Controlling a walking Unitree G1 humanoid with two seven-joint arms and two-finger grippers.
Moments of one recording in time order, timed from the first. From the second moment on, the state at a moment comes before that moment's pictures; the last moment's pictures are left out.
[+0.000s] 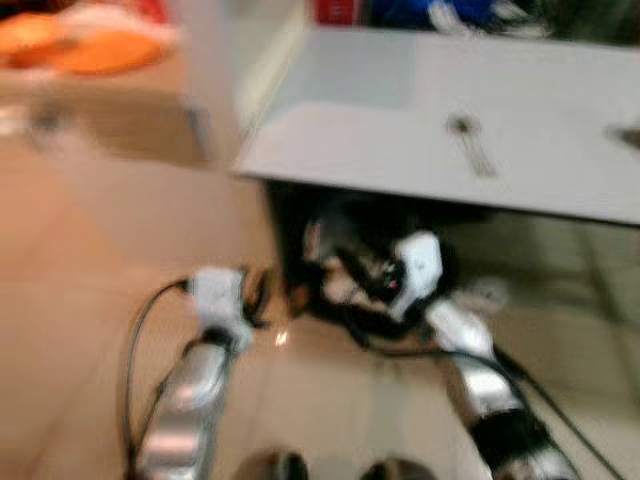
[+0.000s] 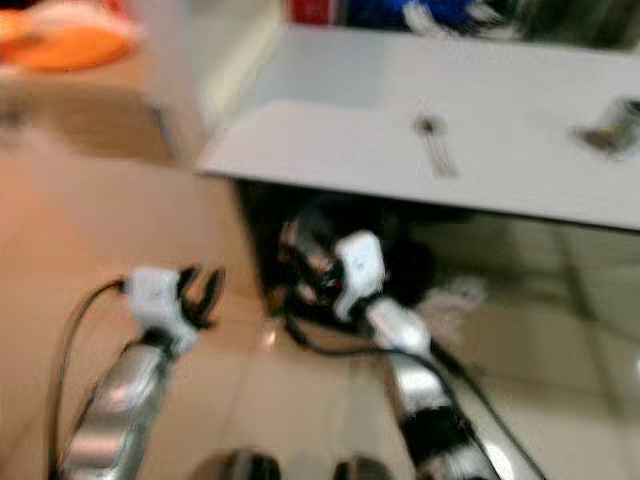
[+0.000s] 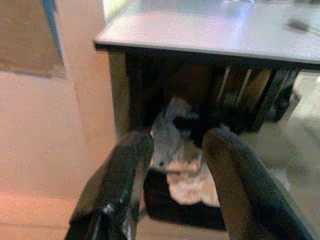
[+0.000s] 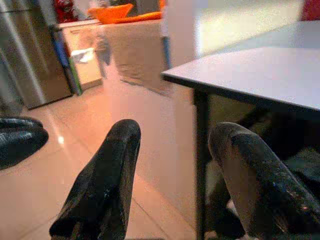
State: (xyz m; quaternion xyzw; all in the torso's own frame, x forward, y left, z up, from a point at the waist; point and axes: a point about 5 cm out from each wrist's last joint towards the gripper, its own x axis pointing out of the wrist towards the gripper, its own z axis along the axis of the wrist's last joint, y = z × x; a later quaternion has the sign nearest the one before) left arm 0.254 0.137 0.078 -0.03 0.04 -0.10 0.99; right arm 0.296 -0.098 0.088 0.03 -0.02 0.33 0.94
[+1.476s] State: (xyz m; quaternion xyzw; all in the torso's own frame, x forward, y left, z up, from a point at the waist) left arm 0.254 0.138 0.098 -0.04 -0.01 -0.13 0.99; right arm 0.322 -0.075 0.137 0.13 -0.07 0.28 0.95
